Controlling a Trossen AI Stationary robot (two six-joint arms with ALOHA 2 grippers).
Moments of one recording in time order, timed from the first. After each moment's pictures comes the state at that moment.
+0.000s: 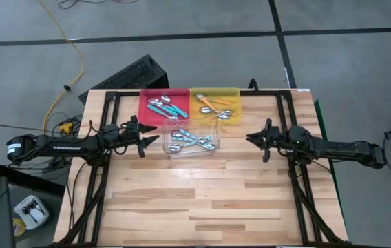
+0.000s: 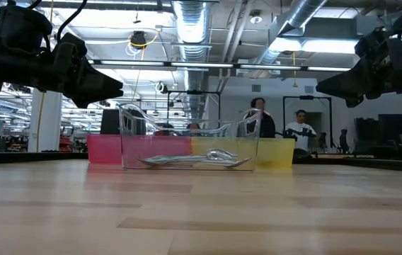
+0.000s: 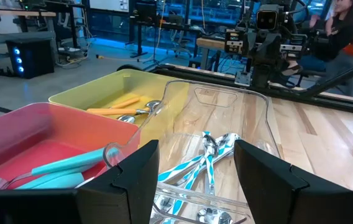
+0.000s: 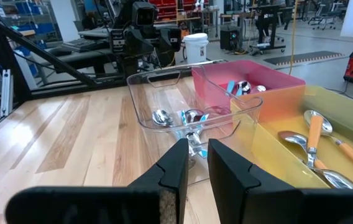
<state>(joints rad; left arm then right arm) 0.29 0.74 0.01 0.63 -0.03 -0.11 -0.20 0.25 0.00 0.16 0.01 0.10</state>
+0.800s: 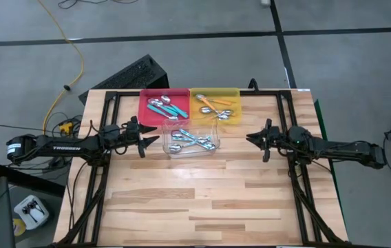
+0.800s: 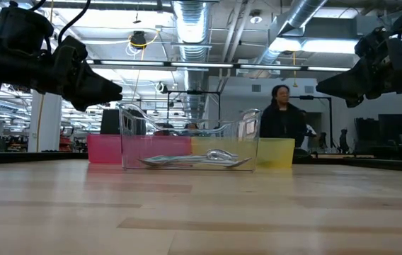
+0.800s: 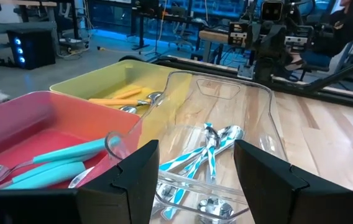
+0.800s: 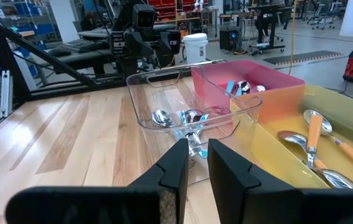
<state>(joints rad) 0.29 0.74 0.01 0.60 -0.04 -0.13 -0.20 0.25 0.00 0.16 0.01 0.10</state>
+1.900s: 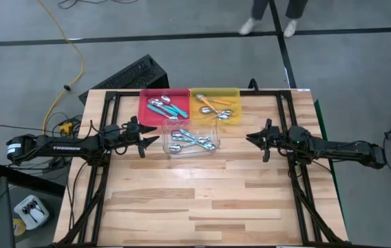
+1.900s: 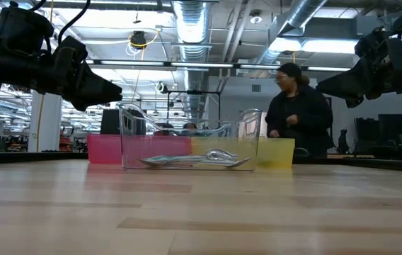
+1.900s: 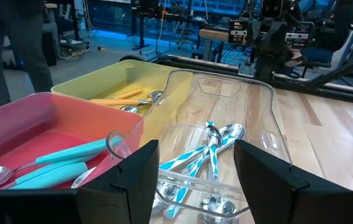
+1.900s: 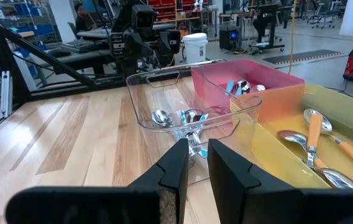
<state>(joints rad) 0.29 0.74 0.01 0.60 -0.04 -0.11 -0.20 0.25 0.00 0.16 0.01 0.11</state>
